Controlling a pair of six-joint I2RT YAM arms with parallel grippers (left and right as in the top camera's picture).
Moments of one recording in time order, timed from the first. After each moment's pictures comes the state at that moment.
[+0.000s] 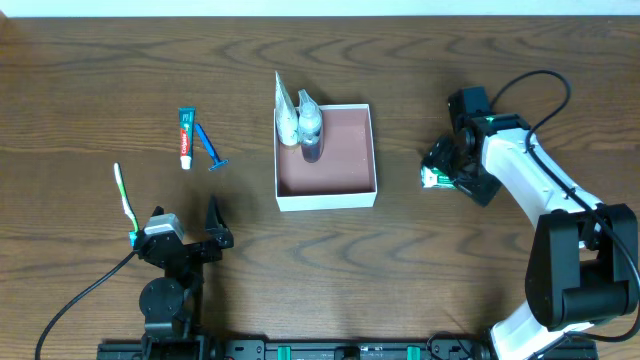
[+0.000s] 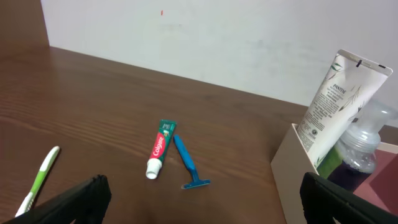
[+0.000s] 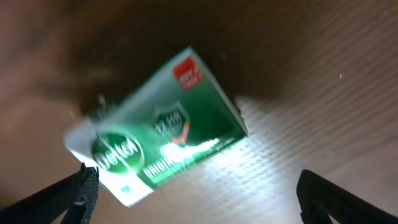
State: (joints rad) left arm 0.01 0.01 0.02 -0.12 -0.08 -0.22; right arm 0.15 1.79 1.19 -0.86 0.09 0.88
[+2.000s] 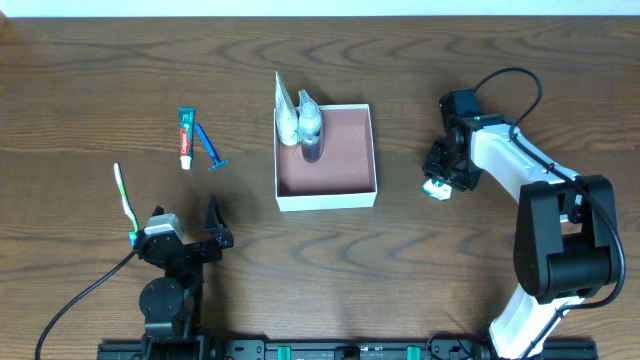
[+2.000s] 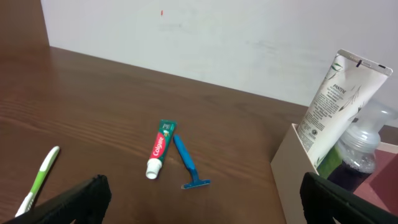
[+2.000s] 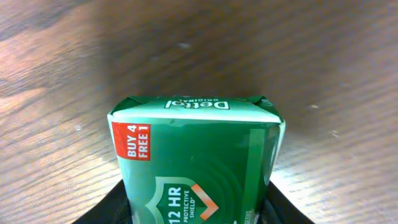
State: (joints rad) left arm 0.01 0.01 0.02 -0.12 -0.08 -0.22; right arm 0.15 1.93 1.20 -0.73 0.01 0.60
